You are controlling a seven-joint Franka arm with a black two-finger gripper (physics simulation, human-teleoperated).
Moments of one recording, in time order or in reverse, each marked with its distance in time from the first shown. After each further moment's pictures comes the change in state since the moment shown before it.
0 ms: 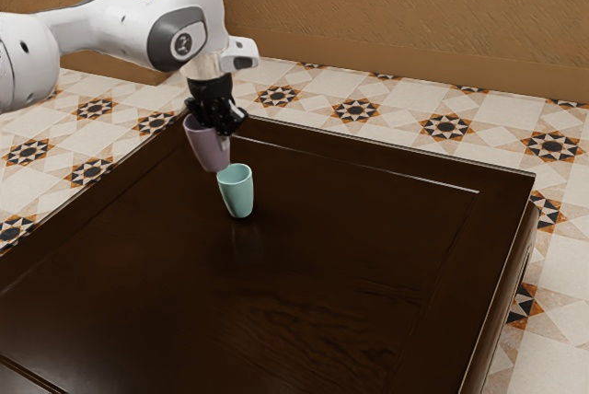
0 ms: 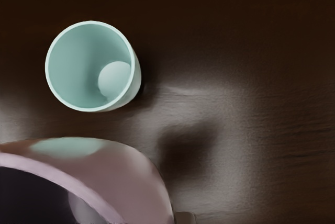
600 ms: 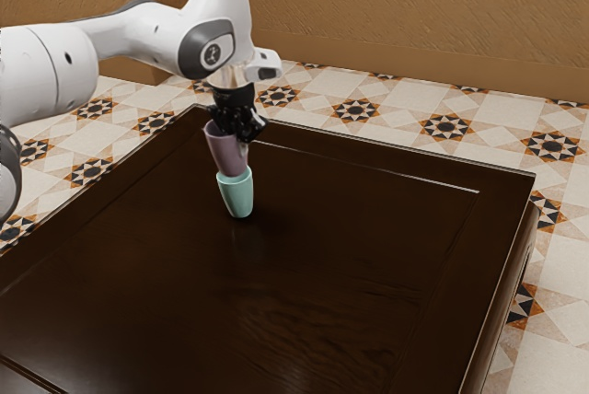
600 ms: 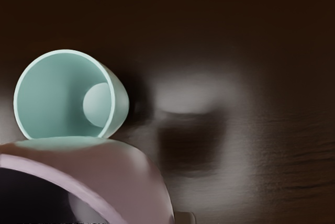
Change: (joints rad) arm 0.002 0.153 -0.037 0.138 0.041 -0.022 -0.032
